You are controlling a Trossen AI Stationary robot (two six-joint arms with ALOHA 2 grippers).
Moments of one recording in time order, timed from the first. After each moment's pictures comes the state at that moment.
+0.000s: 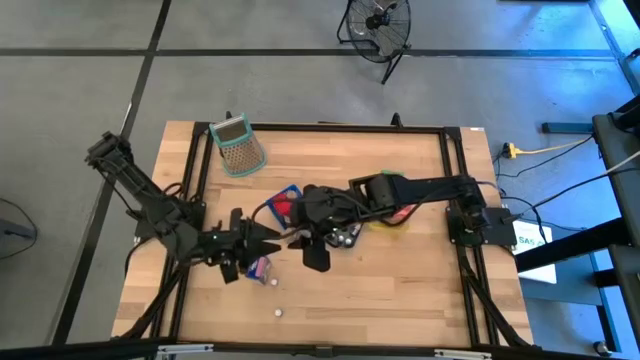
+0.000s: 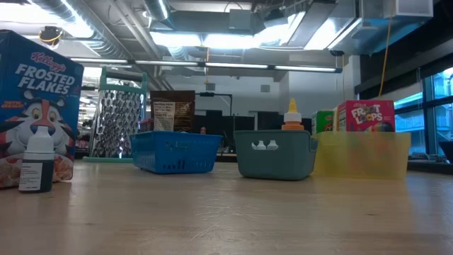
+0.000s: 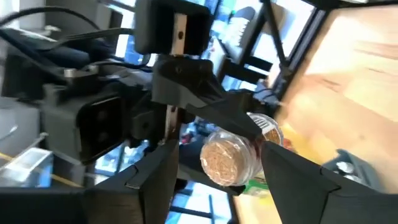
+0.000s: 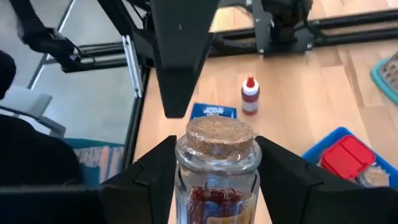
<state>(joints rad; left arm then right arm) -0.71 1.11 0.89 0.14 -0.81 1.13 0.25 2.06 2.33 -0.97 -0.01 0.29</state>
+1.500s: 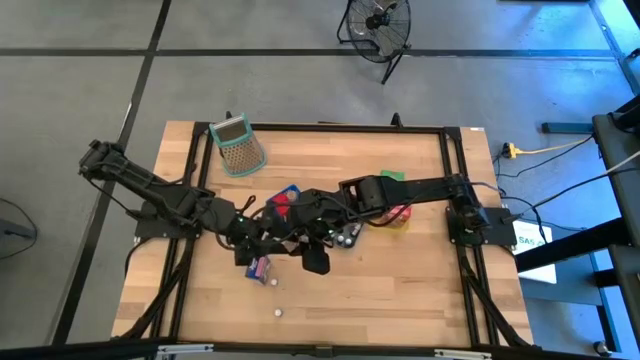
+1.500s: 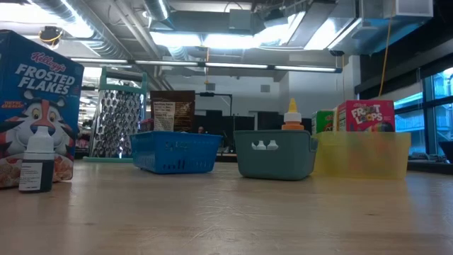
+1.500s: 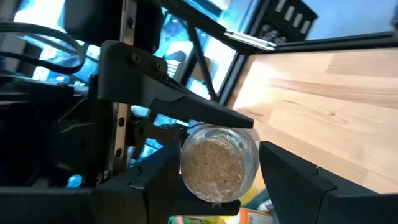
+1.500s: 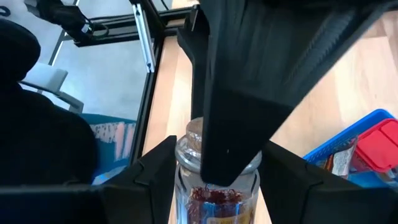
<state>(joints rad) -0.40 1.14 0.89 -0.01 -0.17 1.01 0.22 2.11 2.33 -0.99 -0.12 0.28</state>
